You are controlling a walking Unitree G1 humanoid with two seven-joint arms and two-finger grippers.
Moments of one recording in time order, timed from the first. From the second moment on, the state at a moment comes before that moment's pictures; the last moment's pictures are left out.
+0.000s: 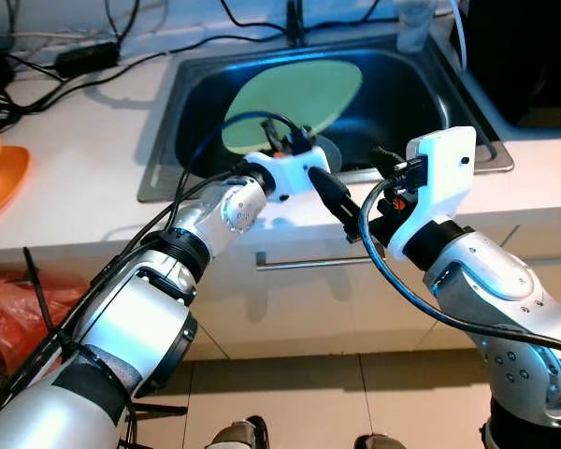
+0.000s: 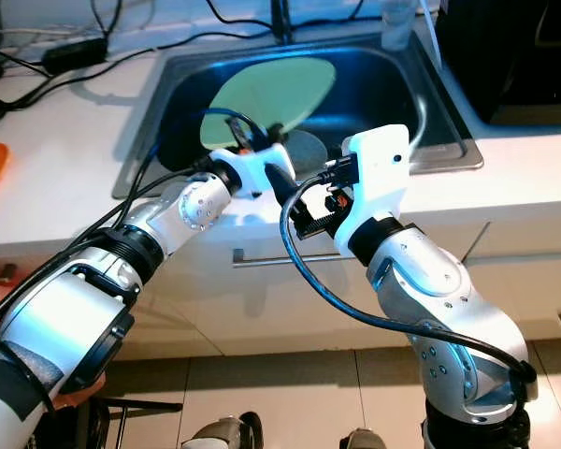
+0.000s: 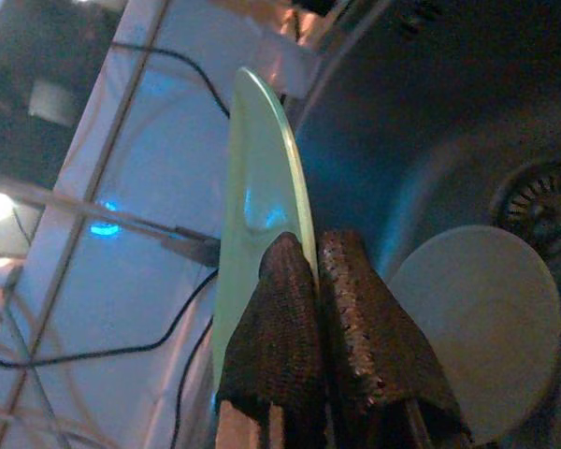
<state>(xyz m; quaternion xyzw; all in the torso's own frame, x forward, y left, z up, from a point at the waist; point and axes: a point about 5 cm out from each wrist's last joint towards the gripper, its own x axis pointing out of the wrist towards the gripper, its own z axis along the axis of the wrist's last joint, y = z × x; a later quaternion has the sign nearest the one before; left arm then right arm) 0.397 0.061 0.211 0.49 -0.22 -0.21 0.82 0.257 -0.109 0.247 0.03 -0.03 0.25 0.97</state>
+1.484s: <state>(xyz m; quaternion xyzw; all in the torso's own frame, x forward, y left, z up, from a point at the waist) 0.404 0.063 0.228 0.36 -0.19 -0.17 0.90 0.258 -0.103 0.245 0.03 -0.02 0.27 0.96</state>
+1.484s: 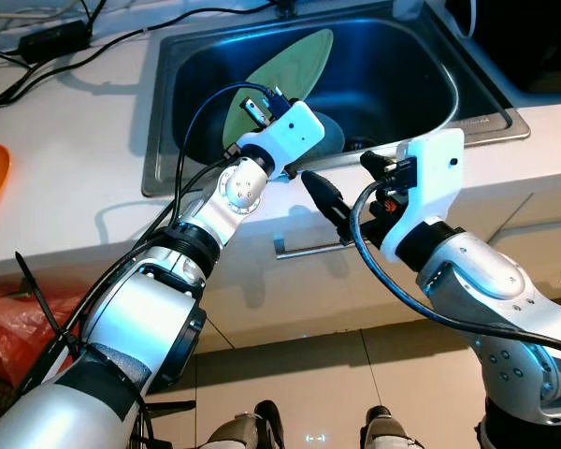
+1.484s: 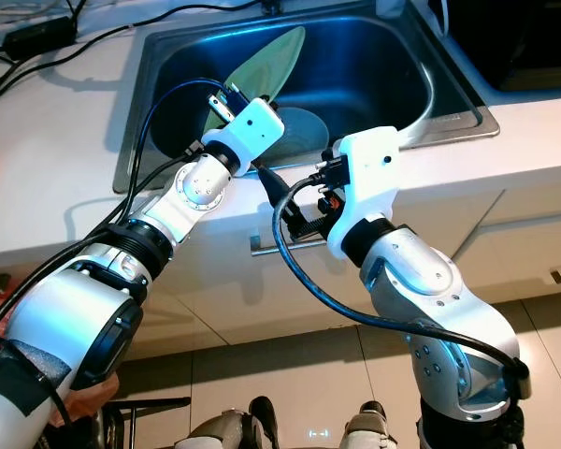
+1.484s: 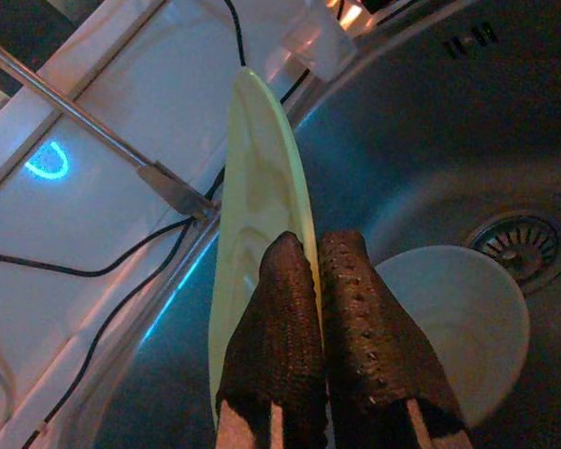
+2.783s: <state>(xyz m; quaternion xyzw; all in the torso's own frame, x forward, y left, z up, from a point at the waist) 0.406 0.113 0.203 0.29 -0.13 -0.08 0.94 0.277 -0.095 0.245 0.01 -0.03 0.28 0.96</state>
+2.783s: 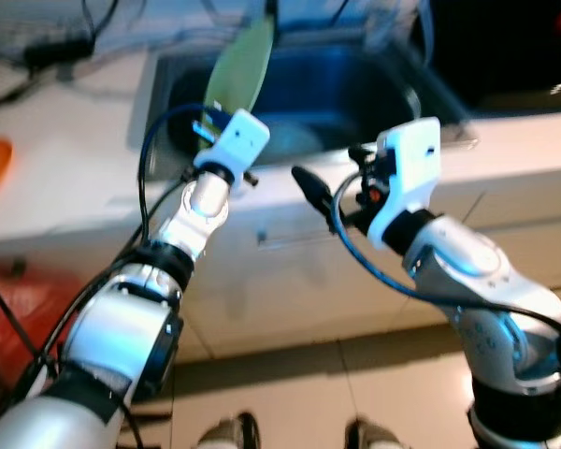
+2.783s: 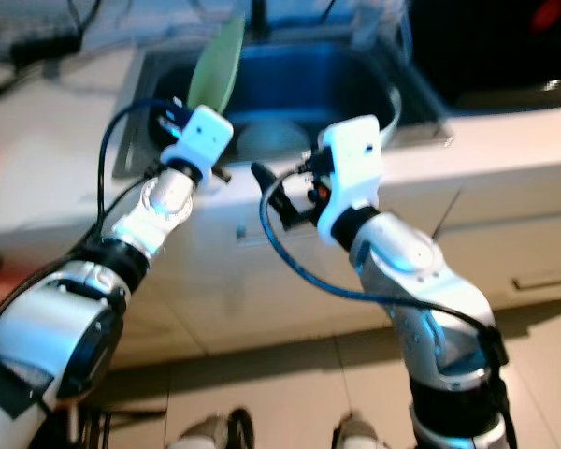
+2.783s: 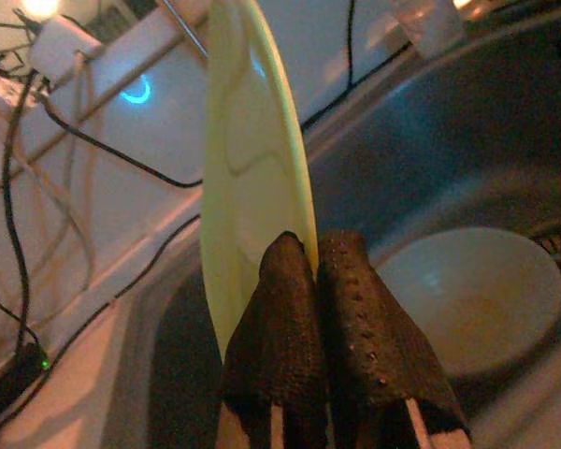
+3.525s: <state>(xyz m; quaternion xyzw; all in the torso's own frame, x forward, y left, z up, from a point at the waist) 0.406 0.111 0.203 0.29 -0.12 -0.09 0.95 0.283 -0.095 0.244 0.01 -0.04 0.26 0.96</state>
